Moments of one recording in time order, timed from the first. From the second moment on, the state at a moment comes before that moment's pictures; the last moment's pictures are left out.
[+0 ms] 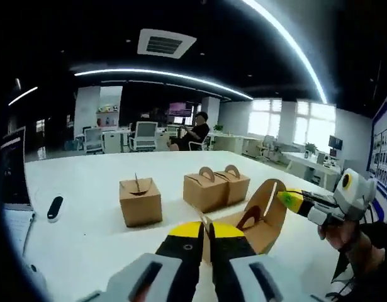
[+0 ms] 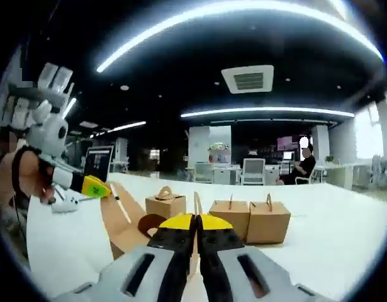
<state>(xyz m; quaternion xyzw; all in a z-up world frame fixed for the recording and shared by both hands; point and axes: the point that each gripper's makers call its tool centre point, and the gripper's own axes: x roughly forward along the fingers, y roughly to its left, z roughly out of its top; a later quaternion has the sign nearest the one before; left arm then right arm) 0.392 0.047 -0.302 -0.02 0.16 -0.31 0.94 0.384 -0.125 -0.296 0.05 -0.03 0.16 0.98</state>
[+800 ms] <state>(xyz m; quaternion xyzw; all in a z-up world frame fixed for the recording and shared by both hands) 0.395 0.071 -0.340 -0.10 0.16 -0.26 0.95 0.400 -0.163 -0.372 0.38 0.06 0.14 0.91</state>
